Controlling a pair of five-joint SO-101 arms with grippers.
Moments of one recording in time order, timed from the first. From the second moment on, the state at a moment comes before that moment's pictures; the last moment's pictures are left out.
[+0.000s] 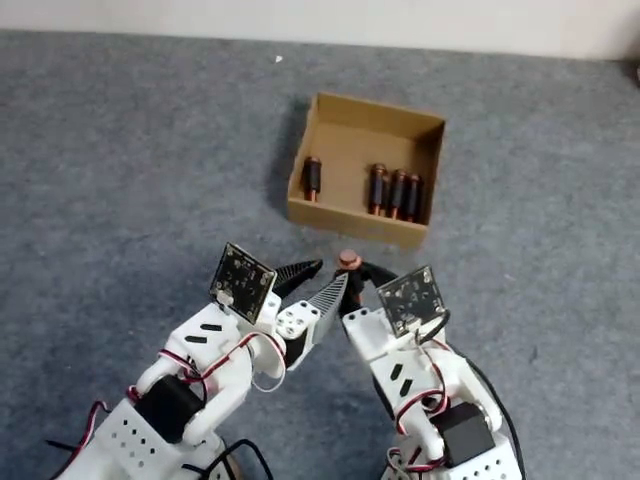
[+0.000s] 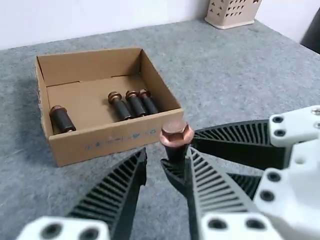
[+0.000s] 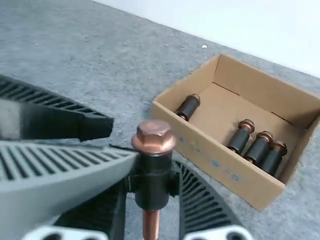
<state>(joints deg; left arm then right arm) 35.0 -84.0 78.6 34.9 14.1 -30.4 -104.4 85.1 45.7 8.0</state>
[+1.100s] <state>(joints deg) 4.4 -83.8 90.1 35.1 13.6 -18.5 -104.4 87.7 39.4 5.7</state>
